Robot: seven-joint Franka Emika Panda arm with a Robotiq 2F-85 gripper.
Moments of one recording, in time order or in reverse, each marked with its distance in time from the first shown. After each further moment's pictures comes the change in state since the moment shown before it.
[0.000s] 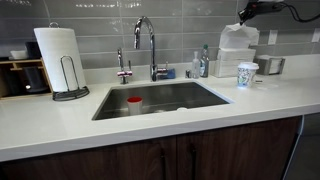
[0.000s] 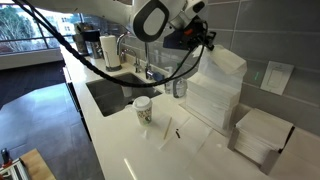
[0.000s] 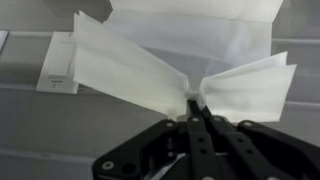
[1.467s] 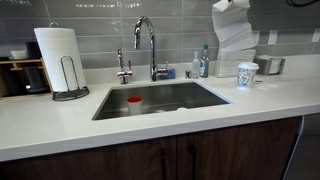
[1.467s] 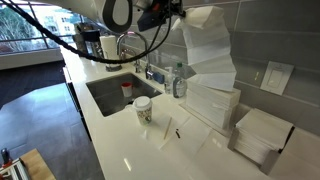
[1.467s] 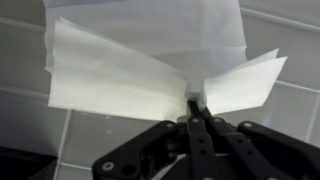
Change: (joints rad) arm 0.096 -0.225 0.087 -0.228 -0.077 0.356 -0.046
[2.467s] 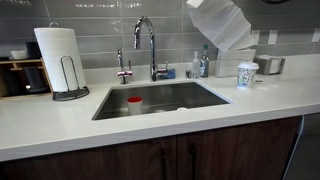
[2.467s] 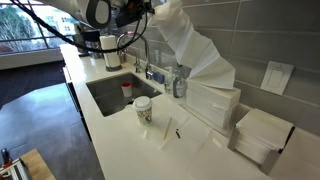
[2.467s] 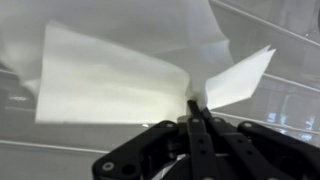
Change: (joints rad) arm 0.145 -0.051 0.113 -0.035 0.131 0.024 -0.146
